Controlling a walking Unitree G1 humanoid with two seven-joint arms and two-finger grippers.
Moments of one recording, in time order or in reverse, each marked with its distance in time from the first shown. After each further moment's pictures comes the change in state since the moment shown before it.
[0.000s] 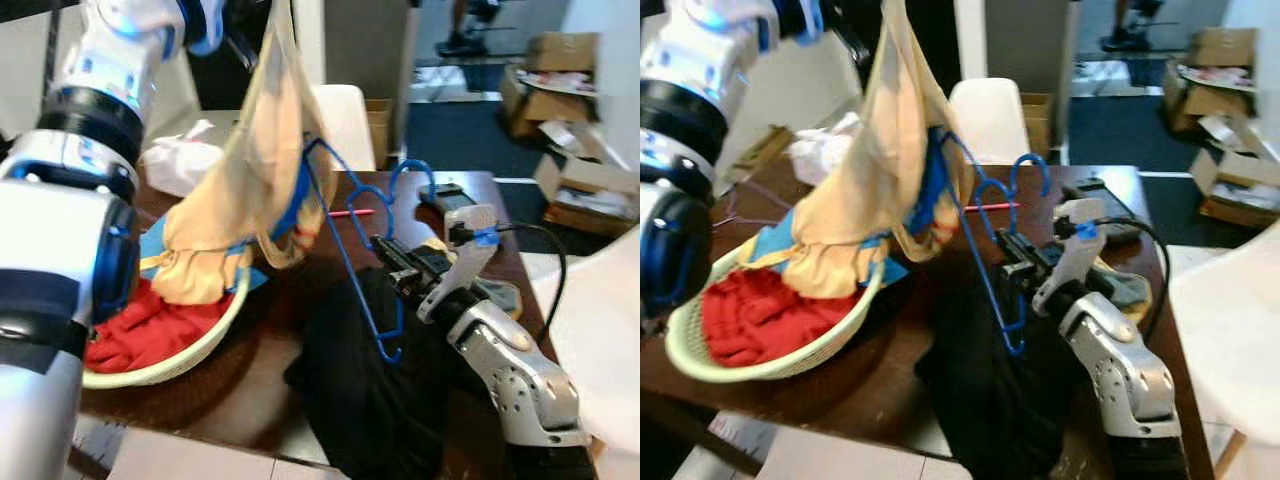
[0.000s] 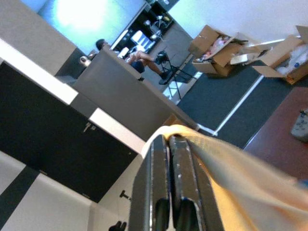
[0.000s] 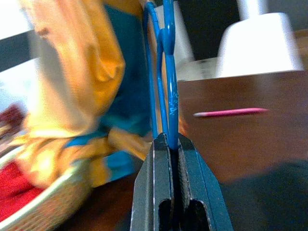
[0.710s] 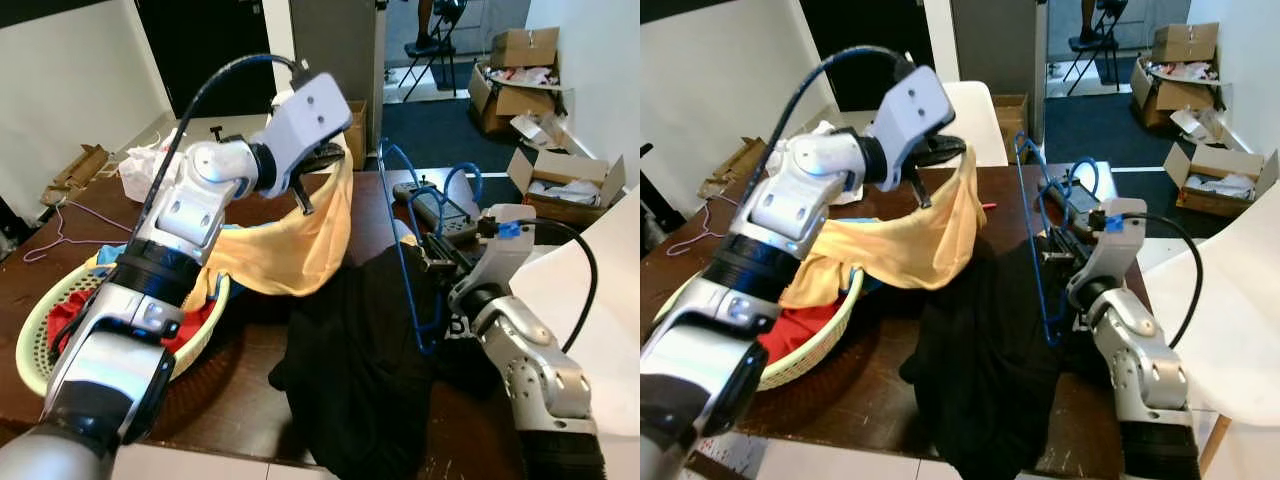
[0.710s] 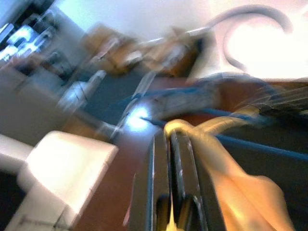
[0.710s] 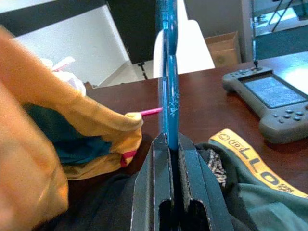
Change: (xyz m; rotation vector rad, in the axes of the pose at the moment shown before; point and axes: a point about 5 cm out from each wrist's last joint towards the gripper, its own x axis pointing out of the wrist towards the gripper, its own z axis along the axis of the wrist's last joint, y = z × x) left arm -0.043 -0.139 -0.017 -0.172 0.000 -0.522; right arm -0.001 -0.026 0.000 -0.074 0.020 -0.193
